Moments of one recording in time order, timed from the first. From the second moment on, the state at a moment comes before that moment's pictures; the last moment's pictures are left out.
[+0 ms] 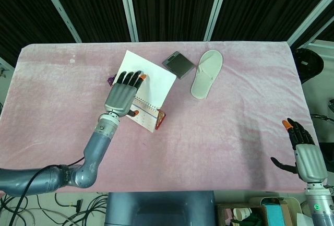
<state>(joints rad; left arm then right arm) -0.99 -1.49 -0.38 -1.71 0.60 1.09 0.87 0.10 -1.14 0.08 -1.61 -1.50 1.47 0.12</state>
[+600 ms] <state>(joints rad) -1.09 -1.36 -0.29 -1.74 0.33 1.02 0.96 0.10 -1.14 0.08 -1.61 -1.51 1.48 0.13</state>
